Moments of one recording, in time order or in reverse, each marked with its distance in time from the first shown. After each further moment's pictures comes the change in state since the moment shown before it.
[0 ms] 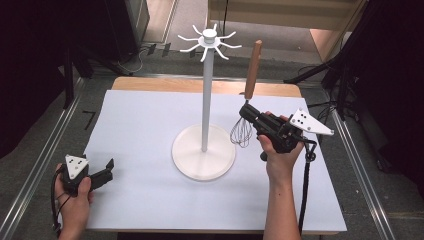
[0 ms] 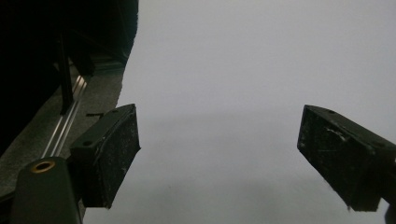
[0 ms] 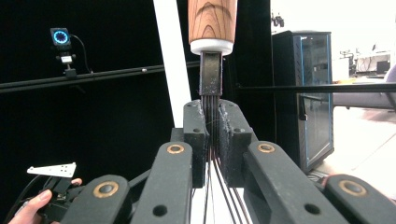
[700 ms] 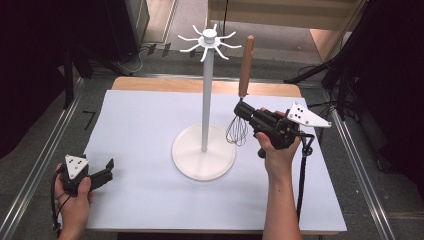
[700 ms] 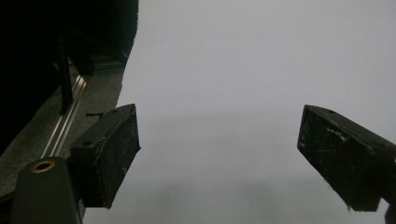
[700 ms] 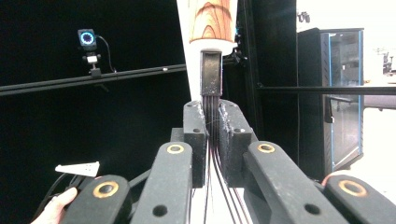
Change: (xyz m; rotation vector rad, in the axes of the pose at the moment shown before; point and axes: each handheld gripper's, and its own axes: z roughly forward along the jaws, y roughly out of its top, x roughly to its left) left arm 0.000 0.000 0.000 0.000 -0.003 -0.001; right arm 0.002 0.009 0.011 0.017 0.094 0.010
